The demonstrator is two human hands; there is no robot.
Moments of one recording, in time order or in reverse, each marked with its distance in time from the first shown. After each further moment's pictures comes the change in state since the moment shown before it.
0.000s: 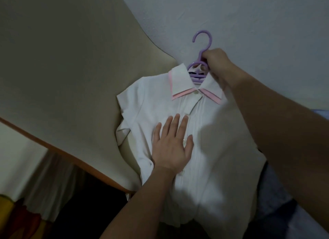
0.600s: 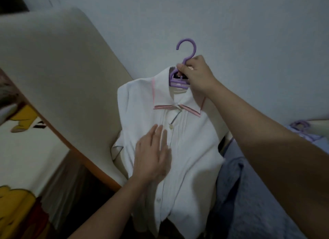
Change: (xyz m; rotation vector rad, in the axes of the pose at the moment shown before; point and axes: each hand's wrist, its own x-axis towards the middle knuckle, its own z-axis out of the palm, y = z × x) left_hand -0.025 0.018 -0.118 -0.364 0.140 0.150; right_hand -0.127 -0.119 -0.071 -0.352 0.100 -0.505
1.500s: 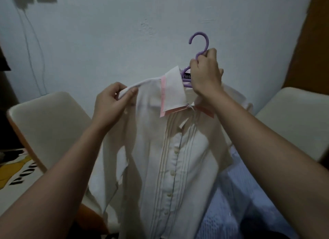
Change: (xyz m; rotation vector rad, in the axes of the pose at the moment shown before) left_hand 0.083 0.180 -0.244 -0.466 0.366 0.330; right_hand -0.166 -0.170 -0.229 -0.387 0.776 -0.028
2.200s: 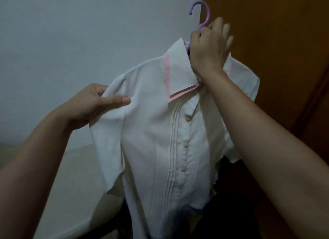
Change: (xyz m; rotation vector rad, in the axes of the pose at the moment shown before) left_hand -0.035 0.097 0.104 -0.579 -0.911 -0.311; right_hand -0.025 0.104 -0.166 -0.639 0.421 0.120
